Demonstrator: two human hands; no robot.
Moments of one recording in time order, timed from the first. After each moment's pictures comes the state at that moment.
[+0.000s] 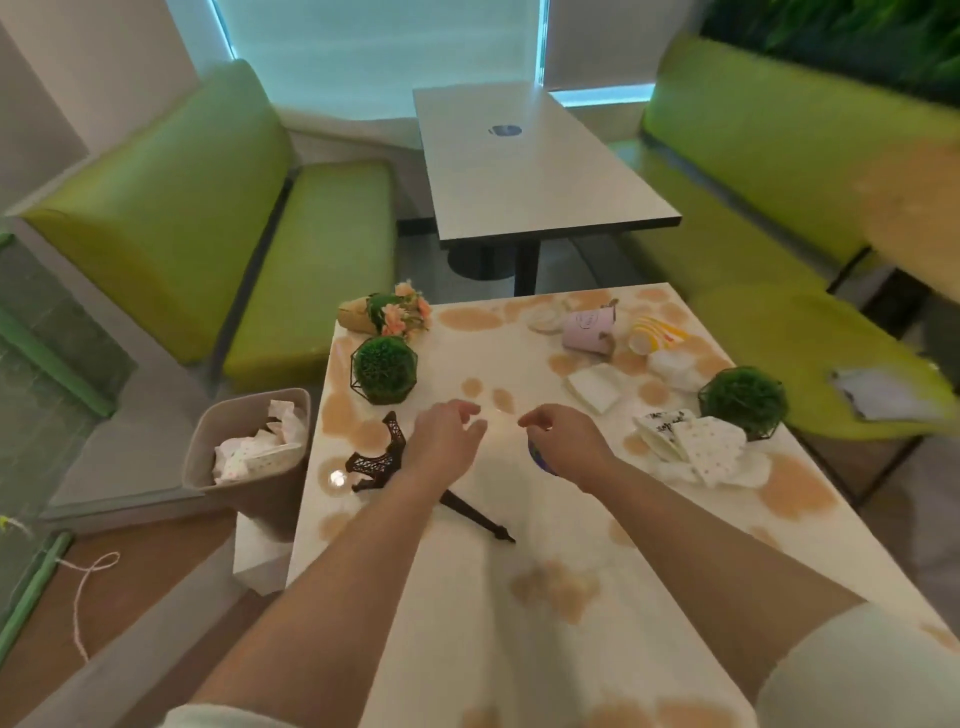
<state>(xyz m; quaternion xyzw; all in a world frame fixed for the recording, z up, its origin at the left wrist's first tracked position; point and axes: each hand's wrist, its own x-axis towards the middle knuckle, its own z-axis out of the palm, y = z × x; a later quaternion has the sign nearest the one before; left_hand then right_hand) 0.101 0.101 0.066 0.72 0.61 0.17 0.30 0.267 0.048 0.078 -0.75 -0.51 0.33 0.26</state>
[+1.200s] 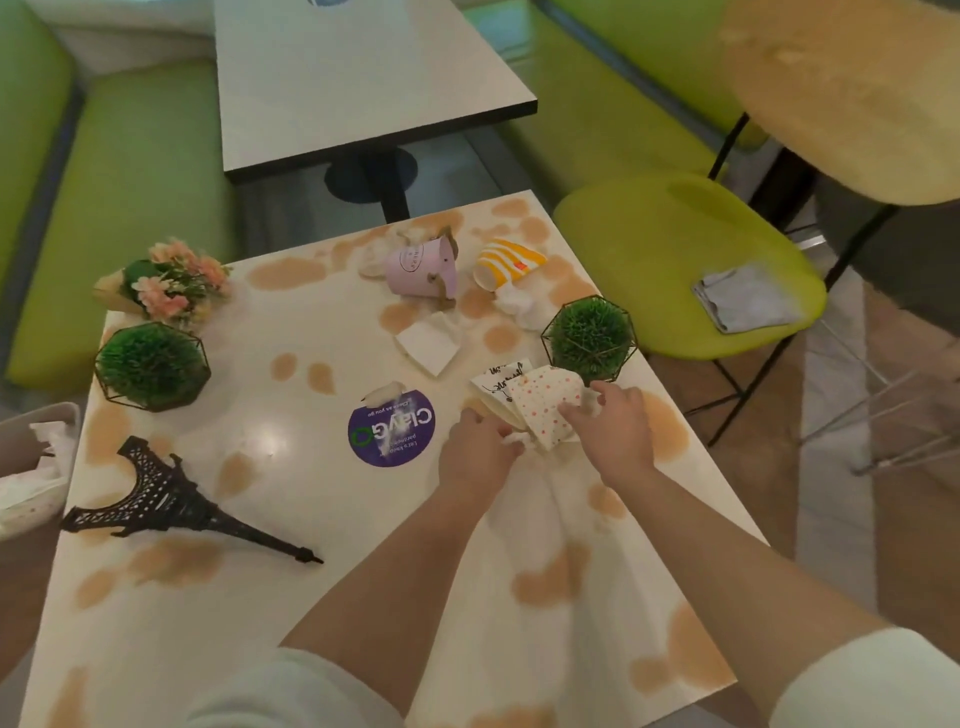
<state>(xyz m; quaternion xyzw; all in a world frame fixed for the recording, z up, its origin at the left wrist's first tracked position) 0.378 0.053 -0.046 0.79 0.54 0.01 0.29 0.533 -0.013 -0.020 -0.88 -0.31 0.23 0.27</state>
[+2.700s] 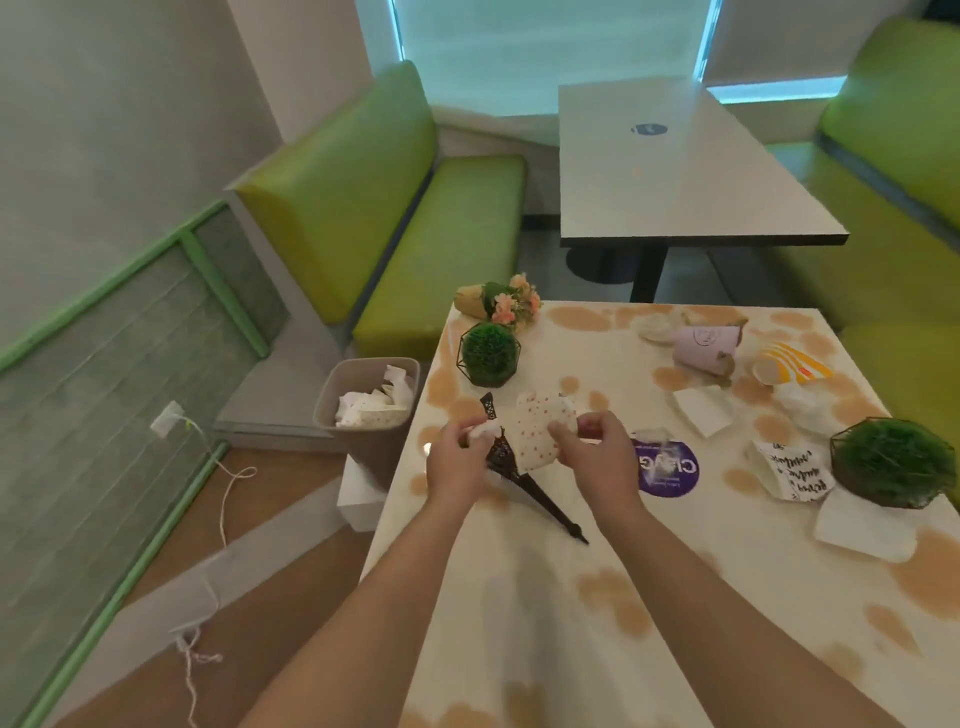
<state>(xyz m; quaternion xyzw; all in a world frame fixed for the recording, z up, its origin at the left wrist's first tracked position) 0.044 0.038 0.062 0.41 0.68 0.43 0.43 0.202 0.022 0.082 -0.65 -0.39 0.43 0.49</state>
